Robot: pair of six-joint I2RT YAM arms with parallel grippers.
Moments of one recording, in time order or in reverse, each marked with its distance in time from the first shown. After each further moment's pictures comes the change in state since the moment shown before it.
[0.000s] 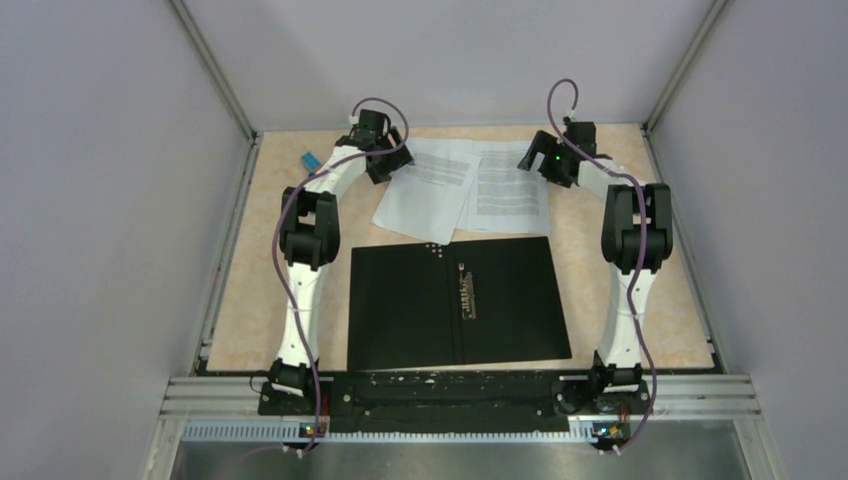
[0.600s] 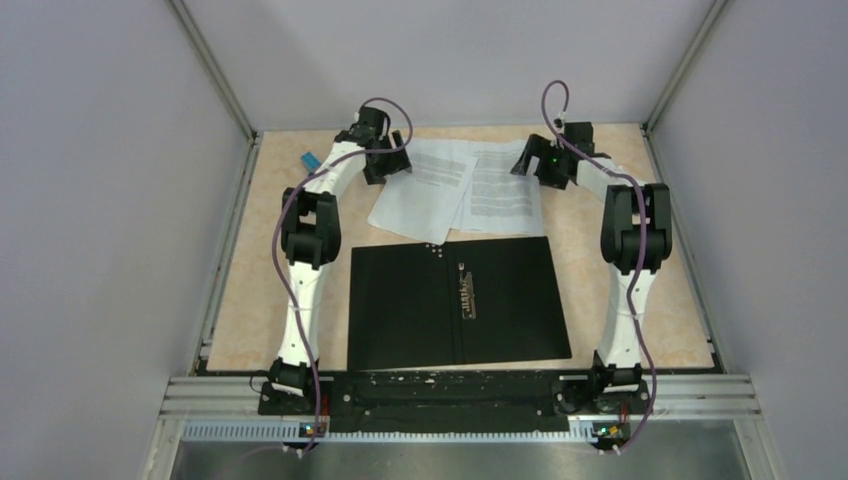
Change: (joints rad) left arm -0.004 0.023 0.081 -0.145 0.017 0.160; right arm 0.011 -0.007 0.004 -0.062 -0.078 -0.055
